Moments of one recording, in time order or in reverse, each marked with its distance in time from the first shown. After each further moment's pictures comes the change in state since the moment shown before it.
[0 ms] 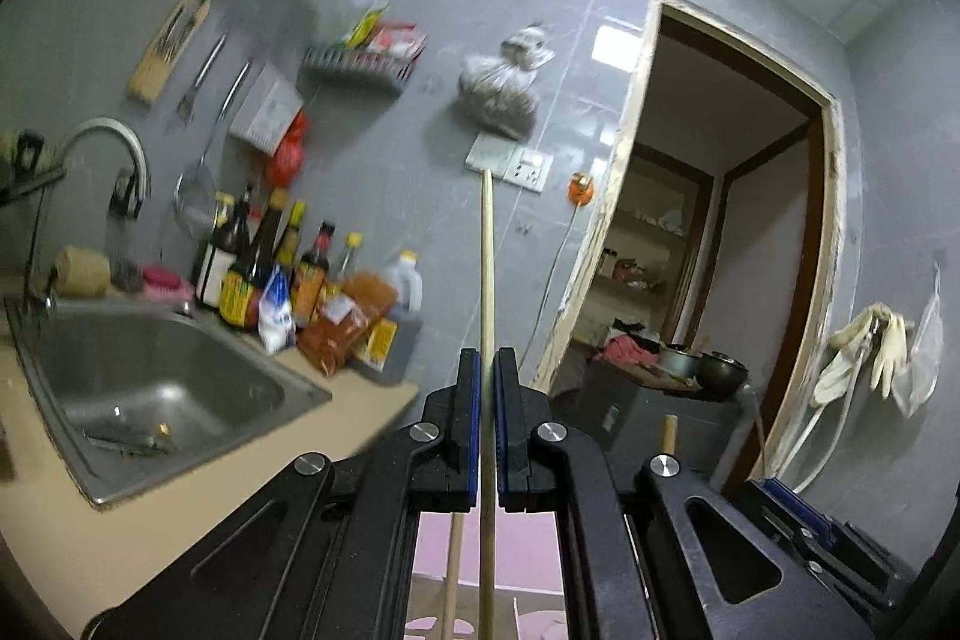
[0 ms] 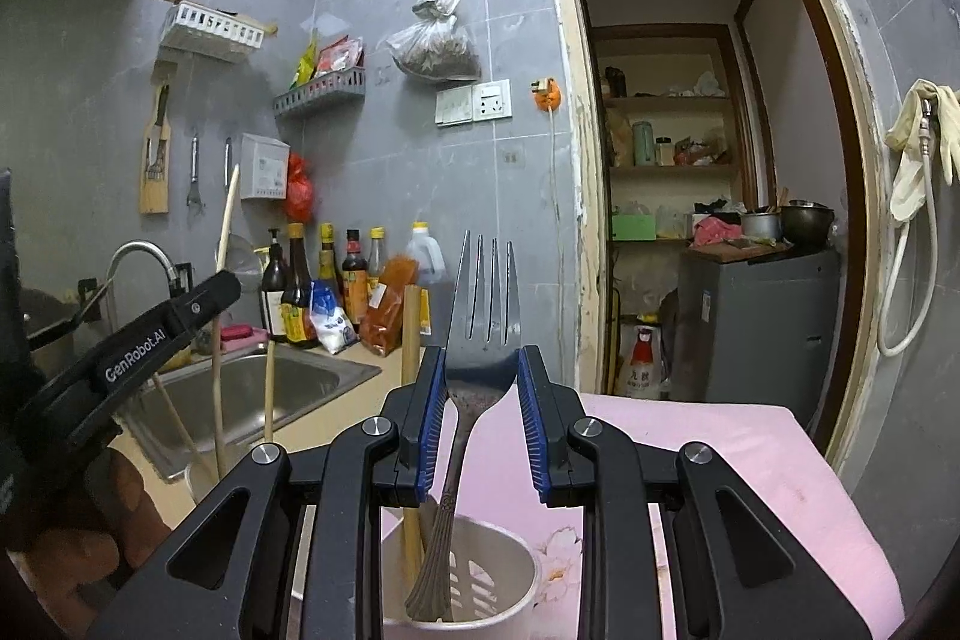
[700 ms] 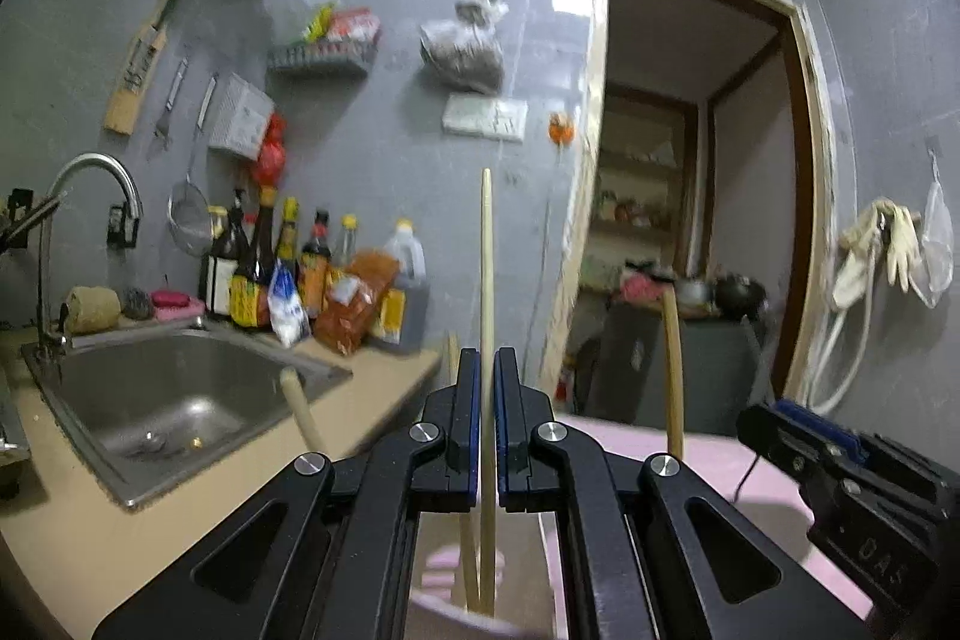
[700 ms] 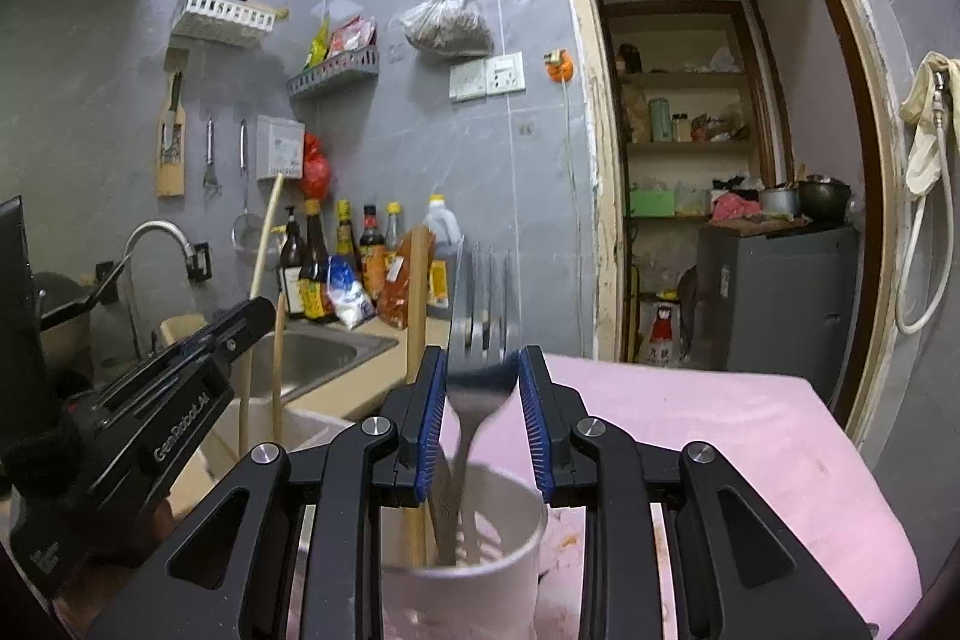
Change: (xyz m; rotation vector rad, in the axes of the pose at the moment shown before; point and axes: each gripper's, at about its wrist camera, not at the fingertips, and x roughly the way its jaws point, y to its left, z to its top) left arm 0.003 -0.012 -0.040 0.168 0.122 0.011; right arm 0.000 -0.006 -0.018 0.016 0.062 0.056
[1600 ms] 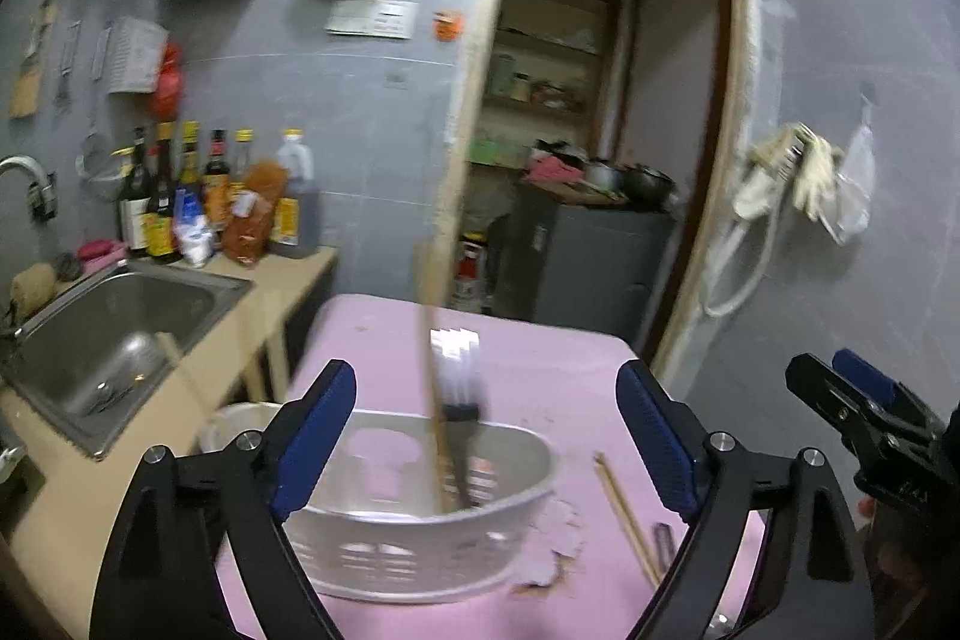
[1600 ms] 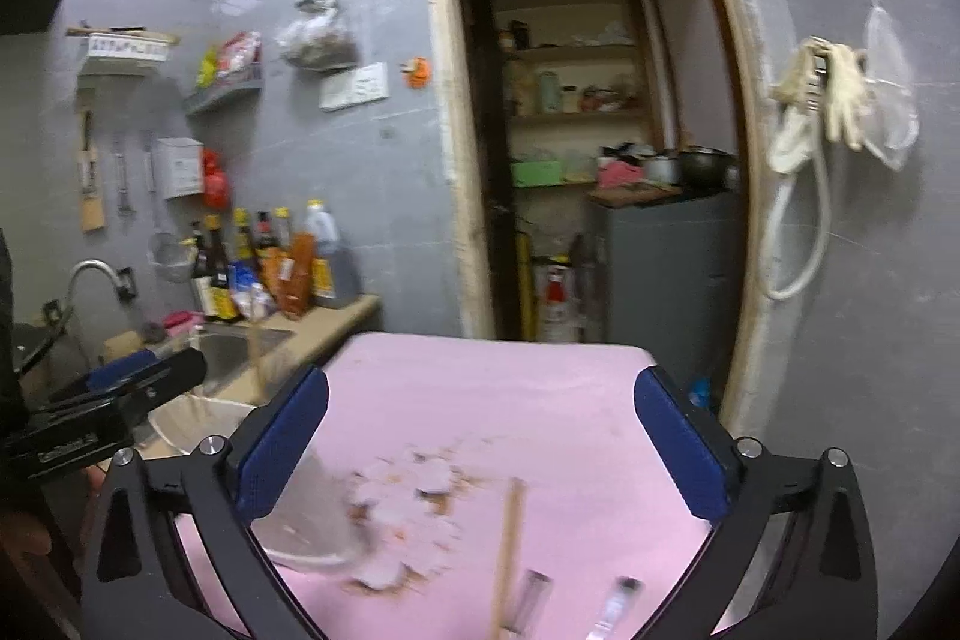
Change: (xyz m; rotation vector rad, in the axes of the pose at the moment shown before) left arm -0.031 -0.100 0.037 0.051 0.328 -0.206; right arm -0.112 -0.095 0.043 0.095 0.094 -0.258
